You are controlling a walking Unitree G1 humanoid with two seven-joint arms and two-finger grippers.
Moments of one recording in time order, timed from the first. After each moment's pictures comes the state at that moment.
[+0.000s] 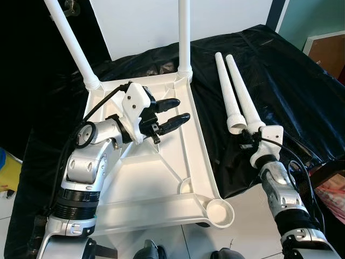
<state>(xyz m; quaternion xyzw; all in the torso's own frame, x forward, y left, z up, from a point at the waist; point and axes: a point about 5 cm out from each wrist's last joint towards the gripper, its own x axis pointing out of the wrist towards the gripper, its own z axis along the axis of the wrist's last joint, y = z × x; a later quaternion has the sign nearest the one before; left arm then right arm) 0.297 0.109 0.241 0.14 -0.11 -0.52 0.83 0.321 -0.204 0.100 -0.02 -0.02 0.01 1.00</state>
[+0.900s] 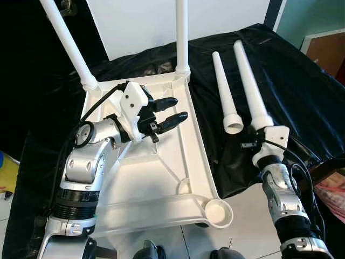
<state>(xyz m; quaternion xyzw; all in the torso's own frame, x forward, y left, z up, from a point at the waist) 0.300 0.111 0.240 0.11 -0.09 -0.52 0.84 0.311 -0.190 0.143 -0.02 -0.16 -0.01 0.99</state>
